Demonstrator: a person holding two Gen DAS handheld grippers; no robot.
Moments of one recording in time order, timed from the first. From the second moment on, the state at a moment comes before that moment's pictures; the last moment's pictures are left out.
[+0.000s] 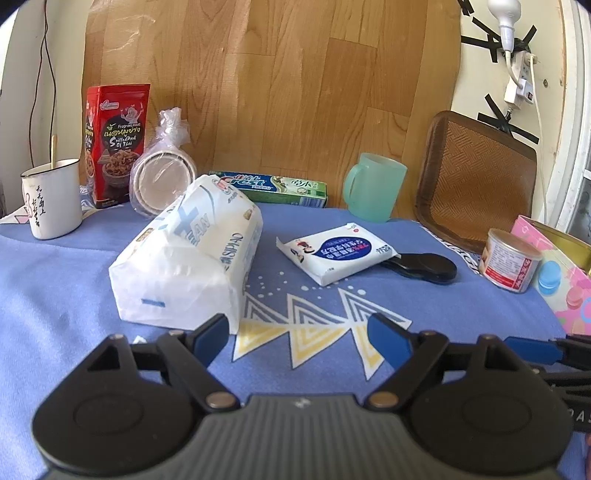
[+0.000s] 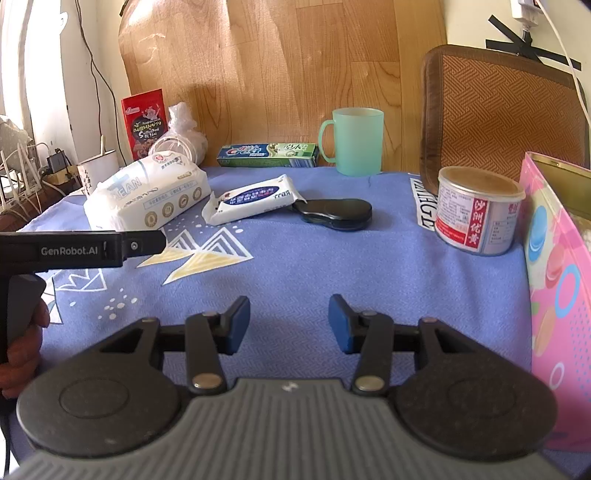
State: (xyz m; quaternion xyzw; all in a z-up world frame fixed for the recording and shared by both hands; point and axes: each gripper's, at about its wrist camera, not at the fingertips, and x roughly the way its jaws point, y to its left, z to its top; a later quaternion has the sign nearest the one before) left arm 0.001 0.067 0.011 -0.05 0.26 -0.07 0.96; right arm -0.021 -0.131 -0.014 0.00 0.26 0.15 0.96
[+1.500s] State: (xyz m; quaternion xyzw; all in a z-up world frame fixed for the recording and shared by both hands) left arm -0.005 0.067 0.011 -0.06 0.26 -0.06 0.96; right arm -0.025 -0.128 -0.014 0.00 0.26 0.15 0.95
